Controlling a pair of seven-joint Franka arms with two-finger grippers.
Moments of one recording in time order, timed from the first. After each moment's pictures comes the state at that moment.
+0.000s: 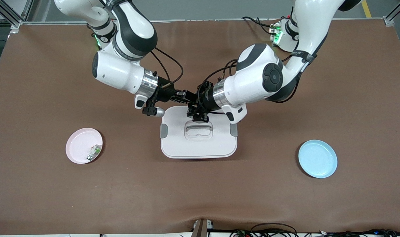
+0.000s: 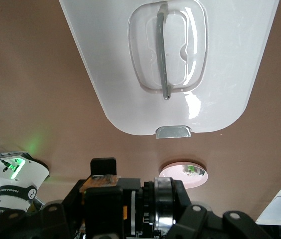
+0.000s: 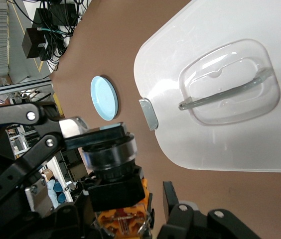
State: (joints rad) left arm -0.22 0.58 -0.57 -1.35 -0.34 2.15 -1.97; right arm 0.67 0.25 -0.06 -1.82 1.12 2.40 0.23
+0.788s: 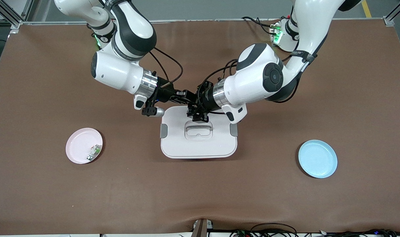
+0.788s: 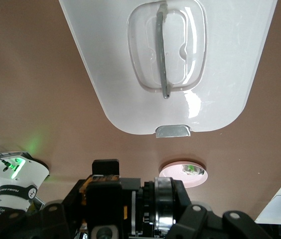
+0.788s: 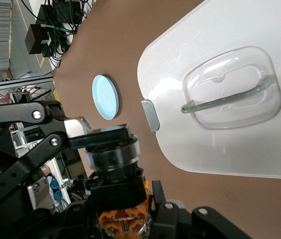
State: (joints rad) left arm -0.22 0.58 -0.57 -1.35 -0.34 2.14 -1.97; right arm 0.67 0.25 -0.07 -1.82 1.11 2.39 0.20
